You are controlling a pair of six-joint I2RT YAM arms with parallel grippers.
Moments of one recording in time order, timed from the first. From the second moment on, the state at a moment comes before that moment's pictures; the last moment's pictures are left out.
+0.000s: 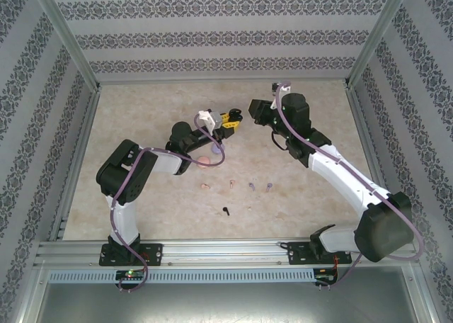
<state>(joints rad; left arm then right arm) -0.48 1.94 0.91 1.24 0.58 -0.03 0.44 1.33 1.04 0.02 -0.13 0.55</state>
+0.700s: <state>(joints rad) -0.49 1.92 0.91 1.24 0.63 -0.02 0.52 1.28 0.92 0.21 -0.17 0.51</state>
